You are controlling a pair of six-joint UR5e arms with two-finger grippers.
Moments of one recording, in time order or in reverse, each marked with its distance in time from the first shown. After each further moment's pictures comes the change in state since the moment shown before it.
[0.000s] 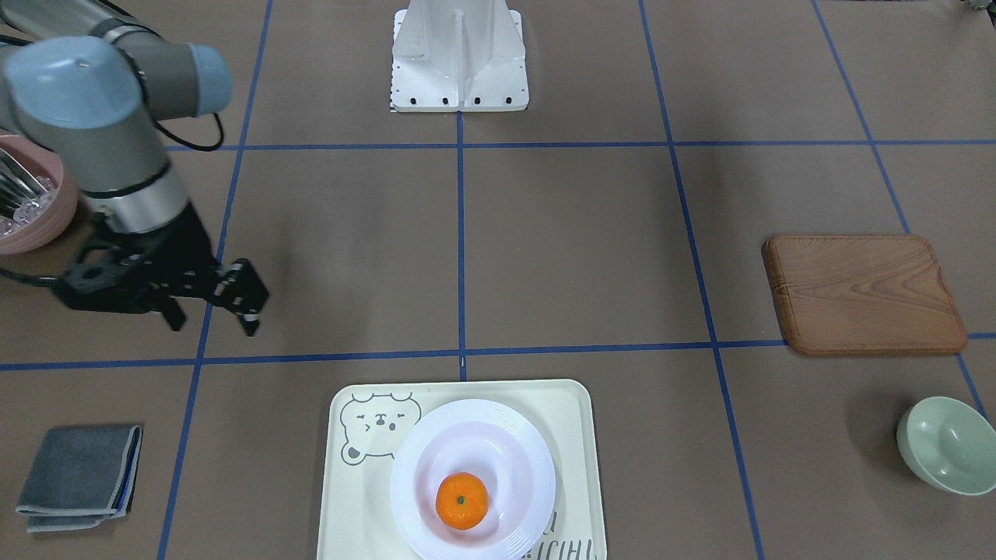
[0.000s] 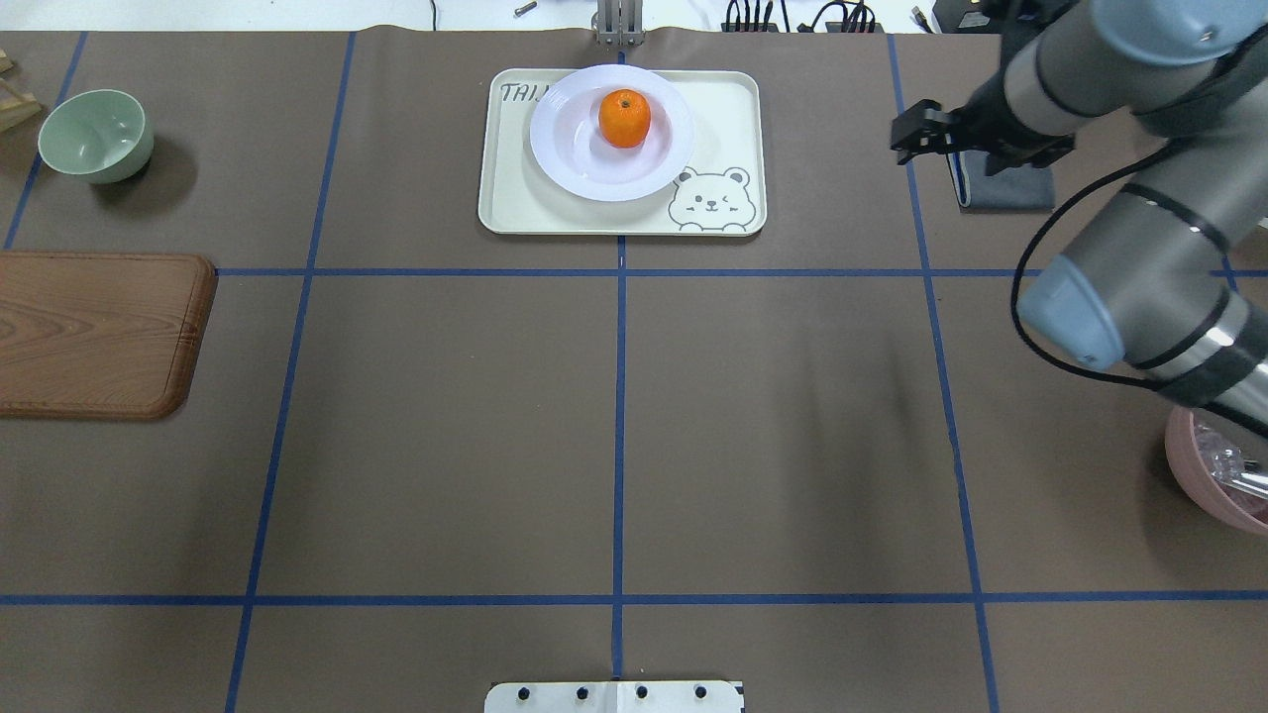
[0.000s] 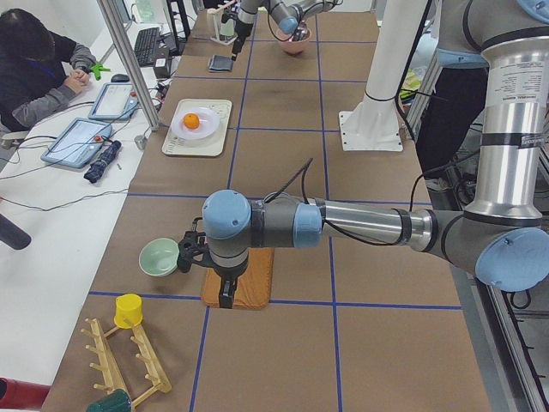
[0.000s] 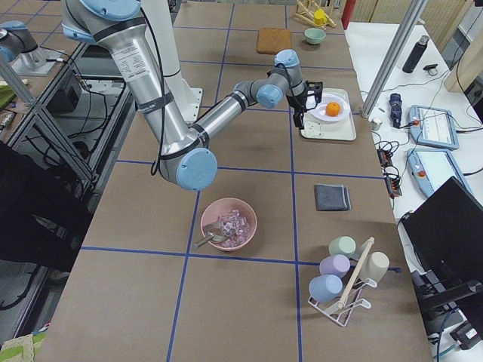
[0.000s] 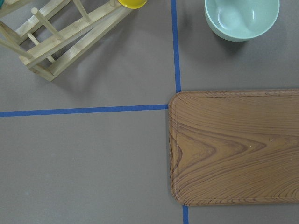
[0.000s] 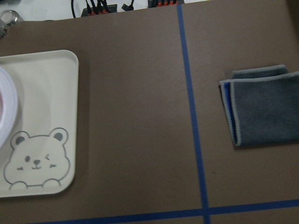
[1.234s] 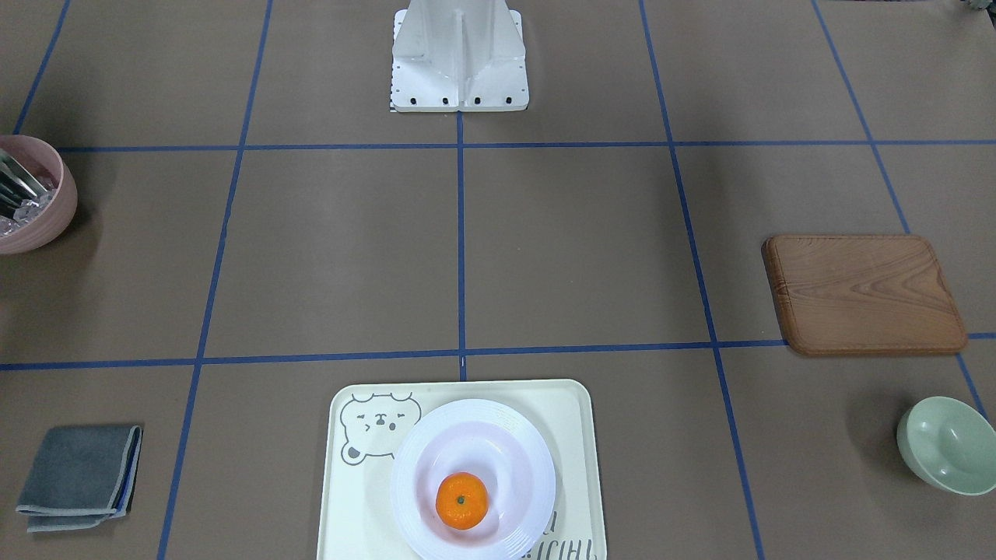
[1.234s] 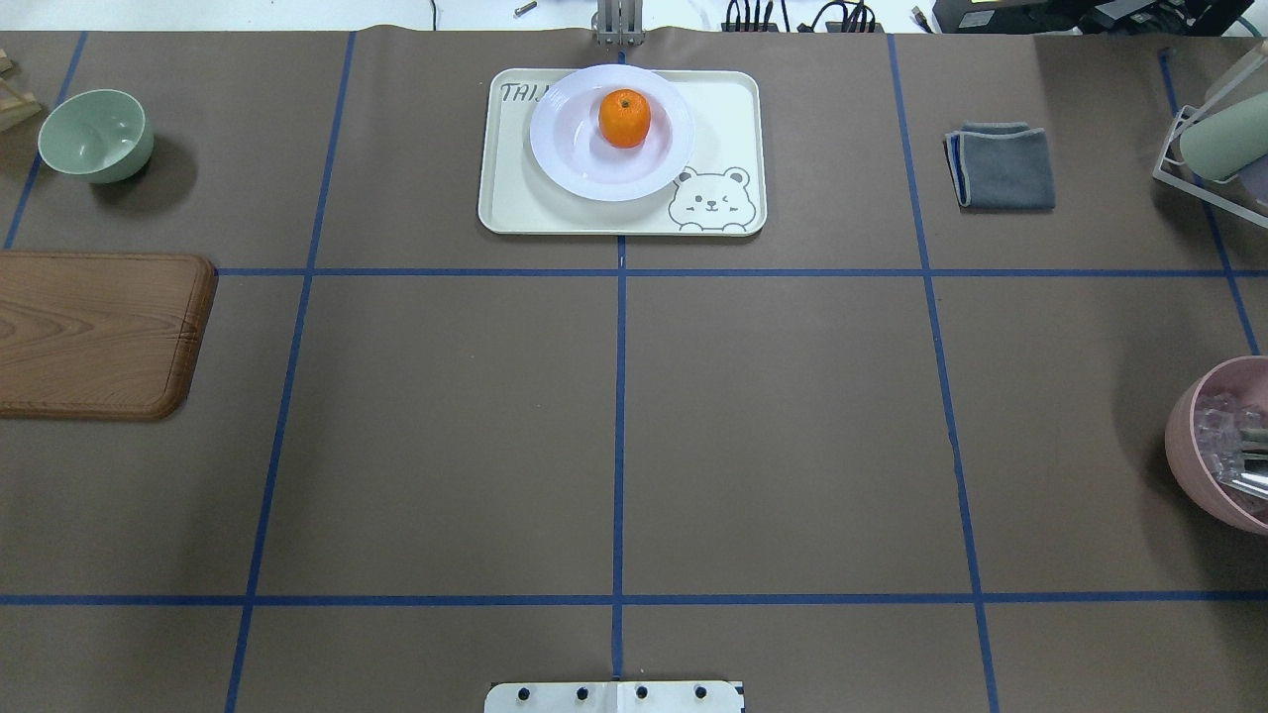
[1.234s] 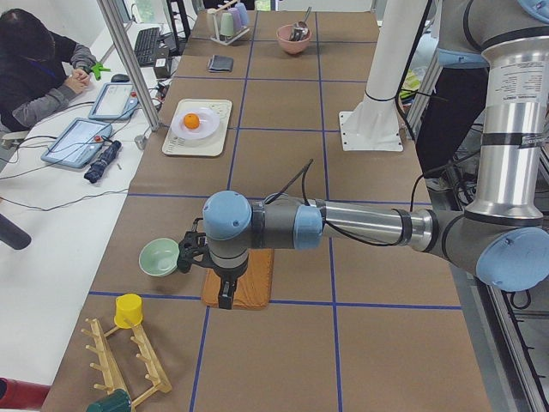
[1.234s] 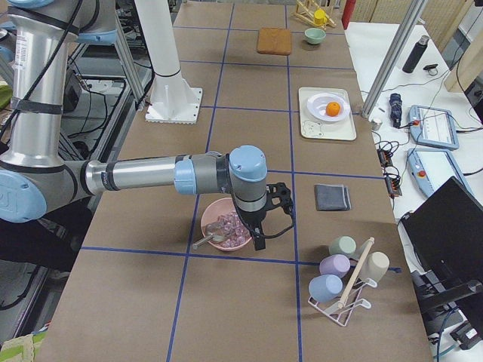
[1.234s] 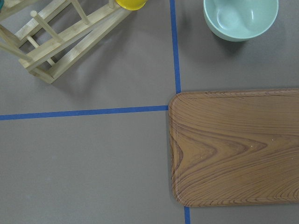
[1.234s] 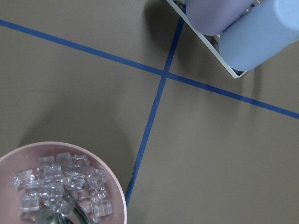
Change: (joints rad) left arm 0.000 0.001 0.006 -0.014 0.001 0.007; right arm 0.591 -0.570 0.054 -0.129 0.286 -1.157
